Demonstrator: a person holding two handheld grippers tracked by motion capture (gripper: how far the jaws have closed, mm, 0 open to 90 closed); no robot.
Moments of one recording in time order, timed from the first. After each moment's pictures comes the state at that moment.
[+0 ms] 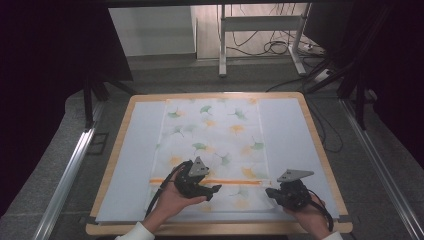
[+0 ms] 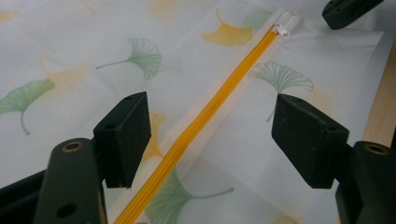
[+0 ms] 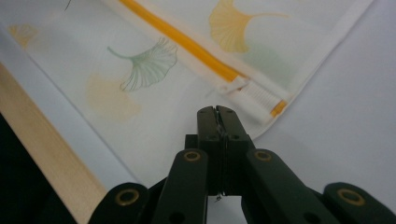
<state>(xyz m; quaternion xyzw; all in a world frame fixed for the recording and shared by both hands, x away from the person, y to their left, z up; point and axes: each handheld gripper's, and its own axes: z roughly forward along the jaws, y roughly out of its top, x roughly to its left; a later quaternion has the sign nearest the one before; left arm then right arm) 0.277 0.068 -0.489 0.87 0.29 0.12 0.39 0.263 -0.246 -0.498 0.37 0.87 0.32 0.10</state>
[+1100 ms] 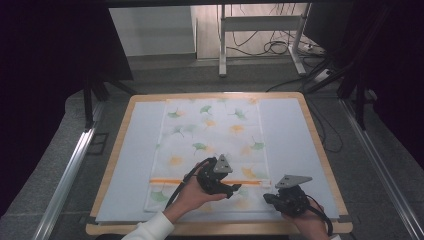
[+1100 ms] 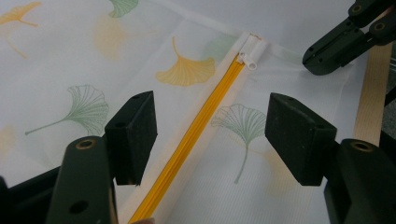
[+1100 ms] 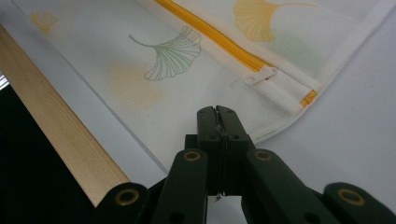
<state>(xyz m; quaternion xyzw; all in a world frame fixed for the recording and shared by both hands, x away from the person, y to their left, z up) 0.293 0.017 -0.487 0.88 0.25 0.09 0.40 0.253 -0.242 -0.502 0.36 0.87 0.33 0.09</state>
